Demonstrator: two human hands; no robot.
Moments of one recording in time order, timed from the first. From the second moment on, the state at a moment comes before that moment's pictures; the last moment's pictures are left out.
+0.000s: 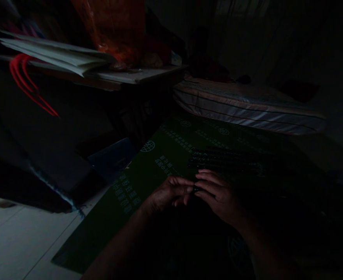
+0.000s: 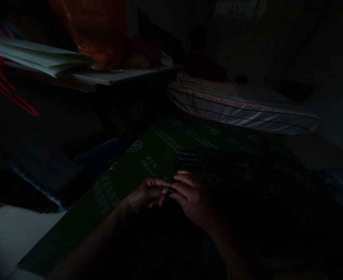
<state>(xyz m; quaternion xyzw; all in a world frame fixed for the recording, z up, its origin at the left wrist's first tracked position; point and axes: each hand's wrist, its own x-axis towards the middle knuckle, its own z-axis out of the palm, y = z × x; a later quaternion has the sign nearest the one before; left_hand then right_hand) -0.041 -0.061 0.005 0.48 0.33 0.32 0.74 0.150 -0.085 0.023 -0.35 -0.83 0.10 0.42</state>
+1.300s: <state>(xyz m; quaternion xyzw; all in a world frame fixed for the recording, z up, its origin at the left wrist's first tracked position) -0.035 -0.065 0.006 0.45 0.29 0.34 0.77 0.150 -0.096 0.023 -0.34 -0.83 0.10 0.43</state>
